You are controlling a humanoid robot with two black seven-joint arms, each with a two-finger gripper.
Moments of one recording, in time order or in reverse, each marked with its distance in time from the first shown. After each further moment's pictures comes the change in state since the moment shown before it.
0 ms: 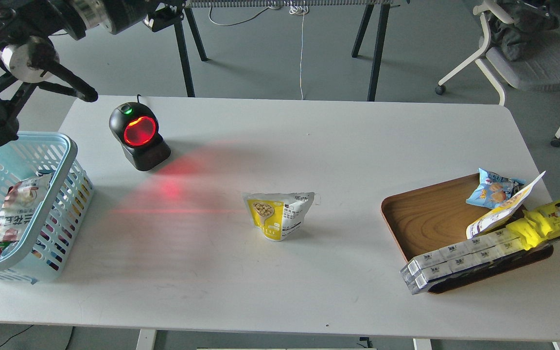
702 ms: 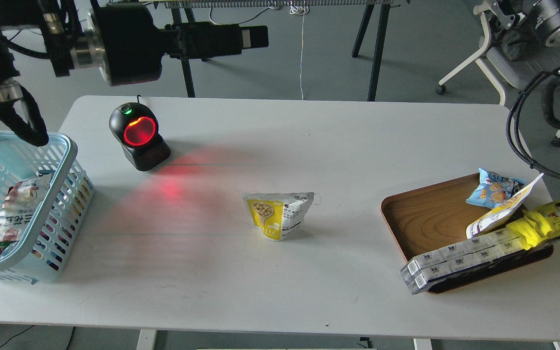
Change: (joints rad) left arm 0.006 0.243 0.029 -0.659 0.695 0.000 0.005; right arm -0.328 0.386 0.562 -0.495 0.346 0.174 0.000
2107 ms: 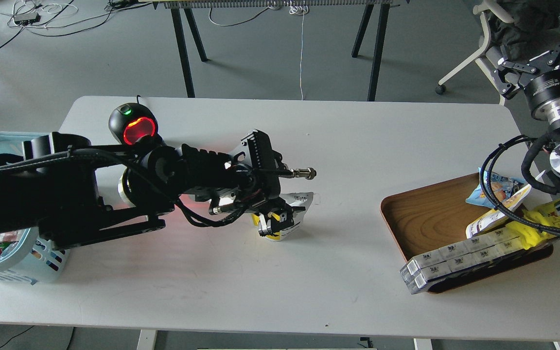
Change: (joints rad) left arm 0.026 -0.371 0.429 0.059 0.973 0.000 -0.001; right arm -0.279 0.047 0.271 -0.004 0.207 0.051 -0.128
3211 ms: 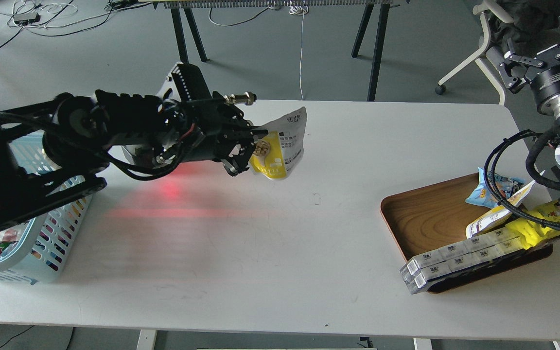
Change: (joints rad) left arm 0.042 0.267 -0.283 -0.065 -0.020 0.000 -0.078; right arm 0.016 -0.009 0.011 -0.008 -0.003 0.000 0.001
